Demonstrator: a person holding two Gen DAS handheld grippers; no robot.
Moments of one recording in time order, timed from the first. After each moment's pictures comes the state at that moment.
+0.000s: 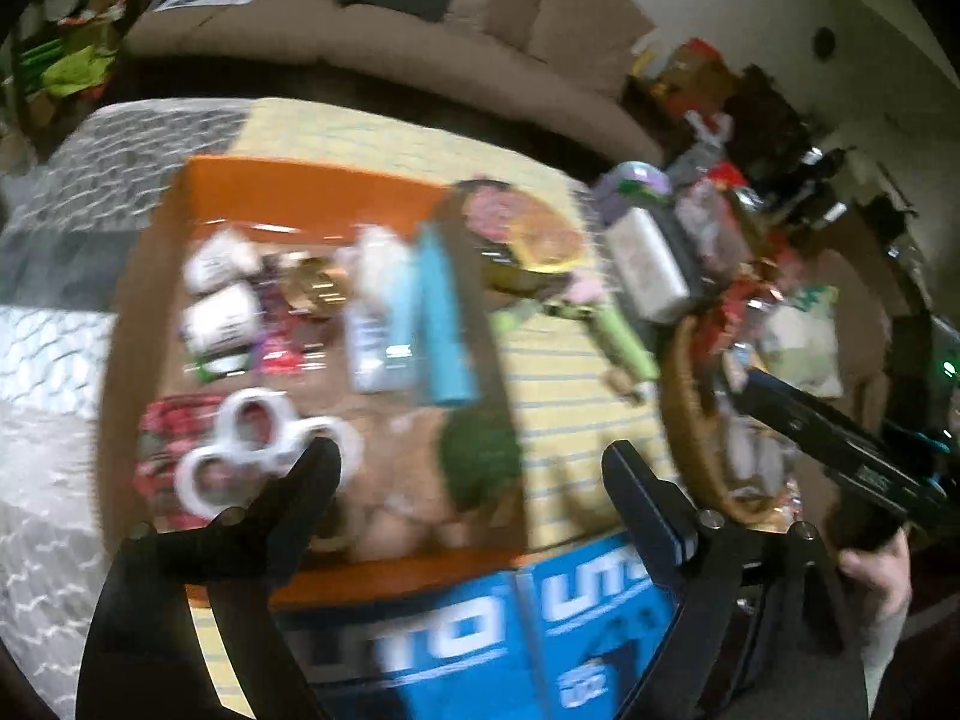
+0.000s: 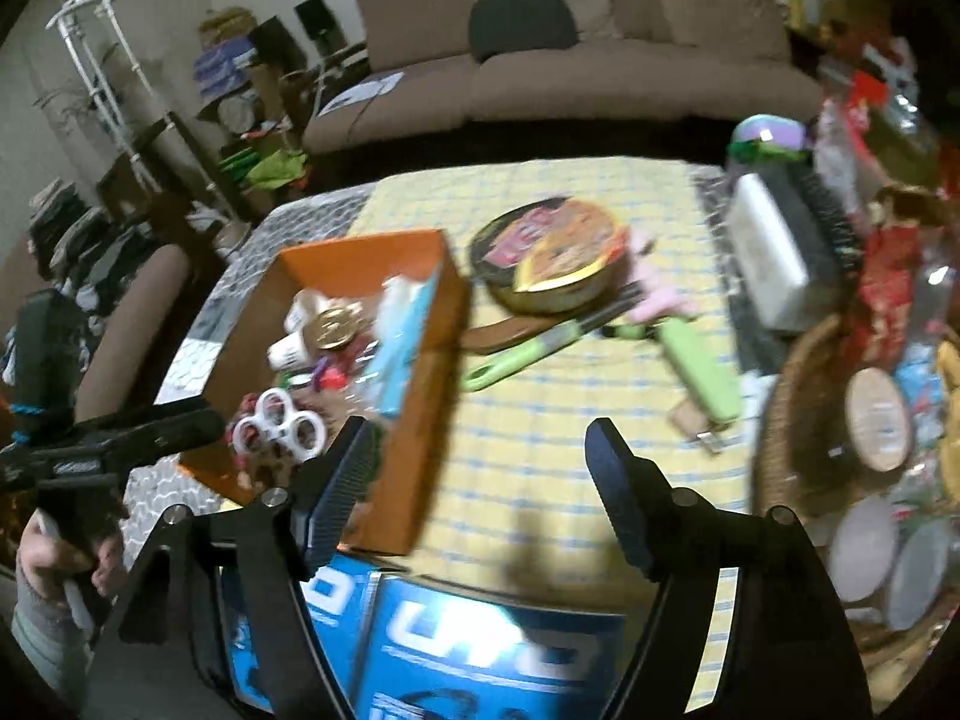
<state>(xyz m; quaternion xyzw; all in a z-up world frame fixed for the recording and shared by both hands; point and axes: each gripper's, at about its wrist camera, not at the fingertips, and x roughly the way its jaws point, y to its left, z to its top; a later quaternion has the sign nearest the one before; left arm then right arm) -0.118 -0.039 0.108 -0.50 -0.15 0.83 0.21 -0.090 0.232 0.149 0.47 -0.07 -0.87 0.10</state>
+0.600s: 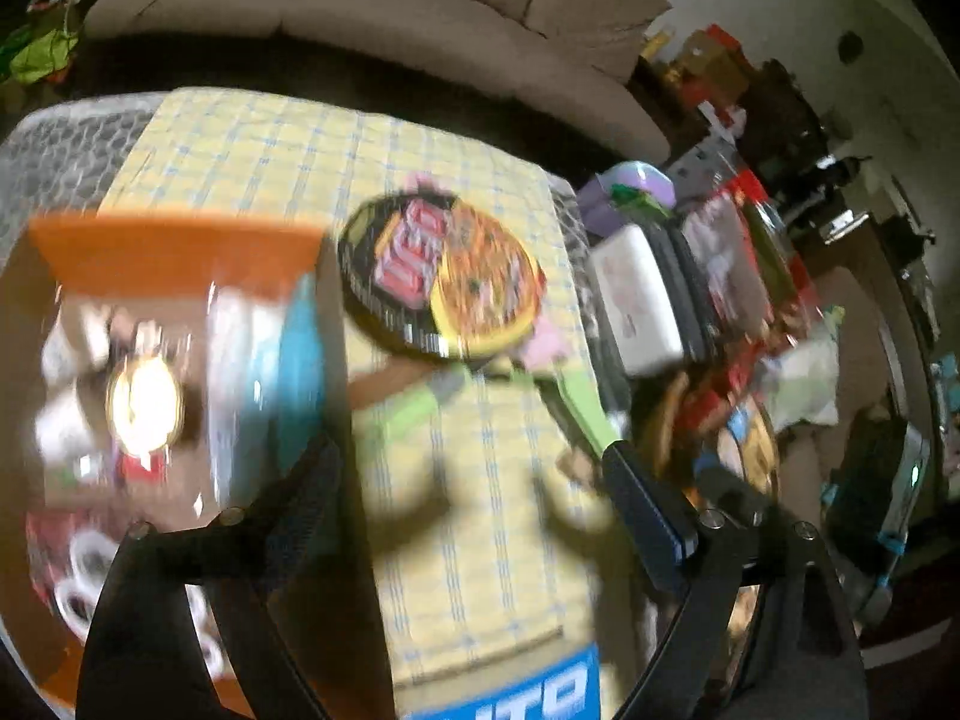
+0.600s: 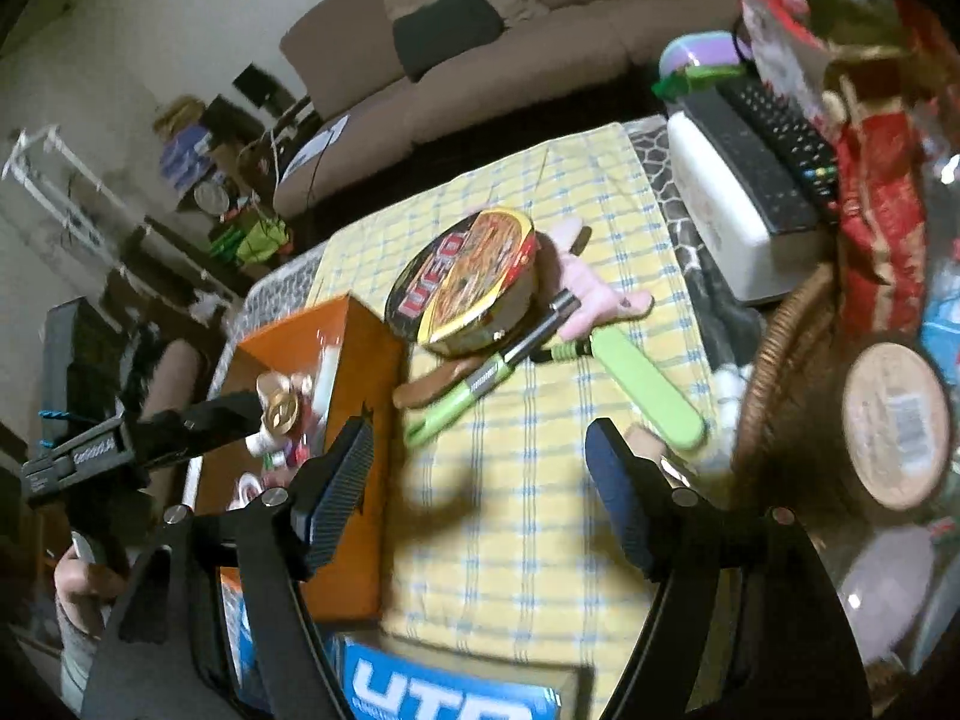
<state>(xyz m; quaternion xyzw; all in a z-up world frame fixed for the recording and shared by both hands) -0.243 0.057 0.099 -0.53 -0.16 0.81 0.19 -0.158 0.326 0.092 0.47 -0.23 -0.85 0.11</state>
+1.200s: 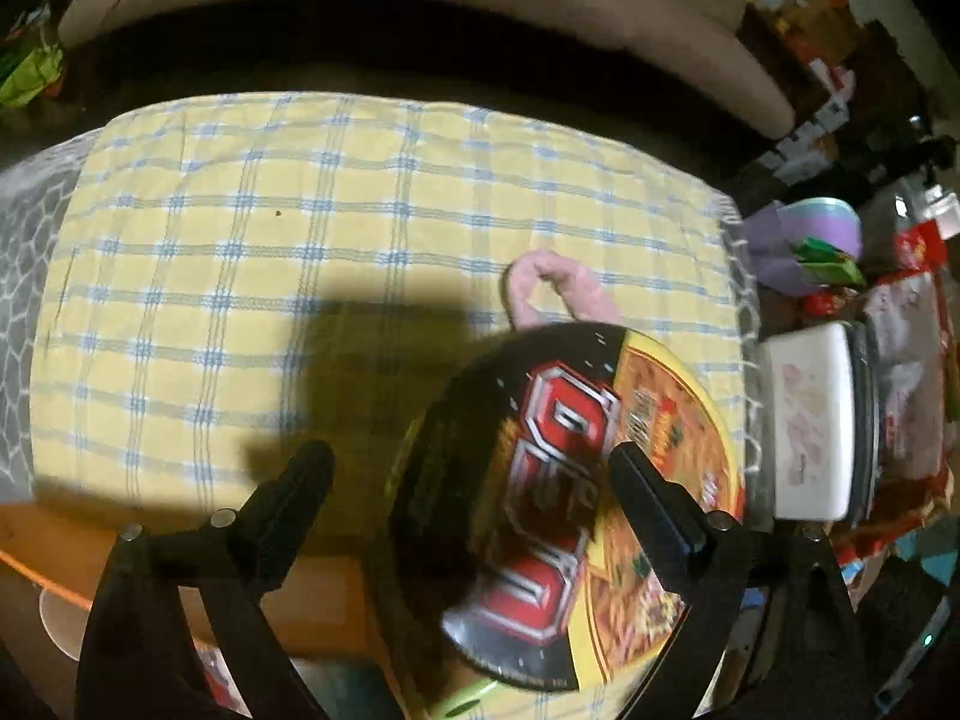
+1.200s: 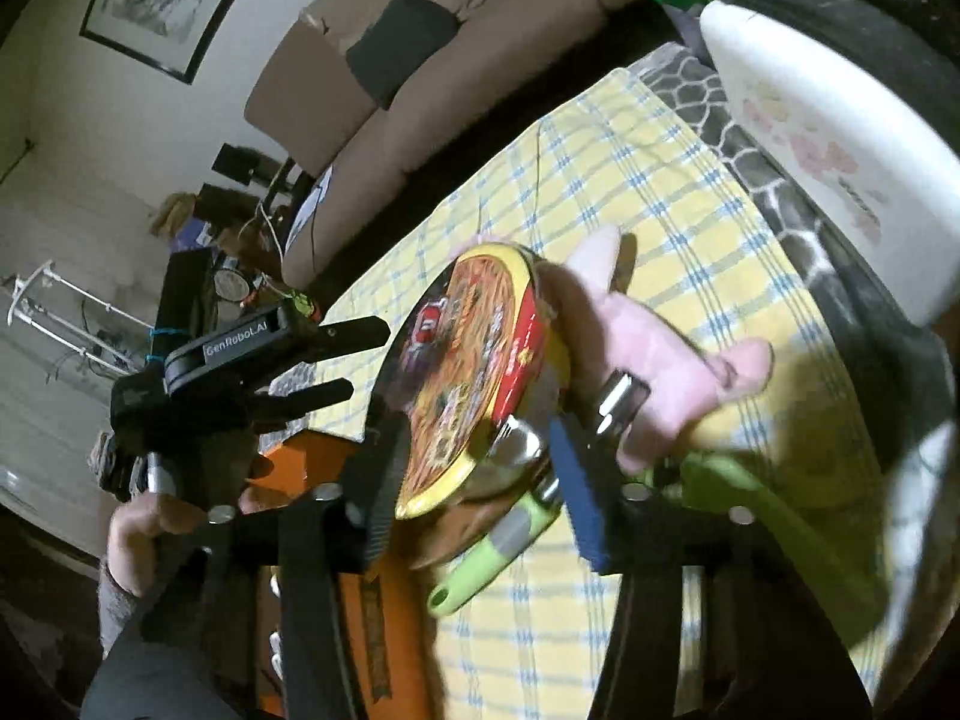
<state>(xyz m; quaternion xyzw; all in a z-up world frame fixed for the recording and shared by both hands) -0.439 0.081 0.005 -0.62 -0.10 0.77 0.10 -0.272 0.323 -0.006 0.44 -0.36 -0.81 0.12</state>
